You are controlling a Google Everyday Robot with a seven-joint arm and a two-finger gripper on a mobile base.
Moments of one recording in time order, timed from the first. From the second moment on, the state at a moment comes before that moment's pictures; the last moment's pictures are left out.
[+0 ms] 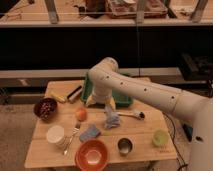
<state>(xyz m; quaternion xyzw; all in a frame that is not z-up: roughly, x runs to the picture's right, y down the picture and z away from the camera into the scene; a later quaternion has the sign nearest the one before) -0.023 0.088 0.754 -0.23 -0.24 -0.58 0.74</state>
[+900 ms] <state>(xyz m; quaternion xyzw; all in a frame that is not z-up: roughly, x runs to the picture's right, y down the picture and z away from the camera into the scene) -0.022 0.088 0.755 -0.23 -0.24 -0.58 0.75</state>
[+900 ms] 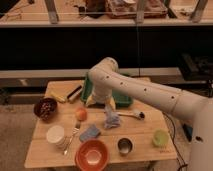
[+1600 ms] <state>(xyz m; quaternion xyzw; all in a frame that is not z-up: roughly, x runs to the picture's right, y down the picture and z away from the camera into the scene) 0.081 0.084 0.776 -0.28 -0.11 -0.32 0.90</state>
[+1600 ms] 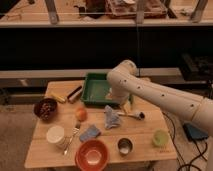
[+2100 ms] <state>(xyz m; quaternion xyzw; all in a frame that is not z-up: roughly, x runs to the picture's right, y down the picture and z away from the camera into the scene) 0.093 0.086 0.779 -0.29 -0.10 -0.28 0.91</state>
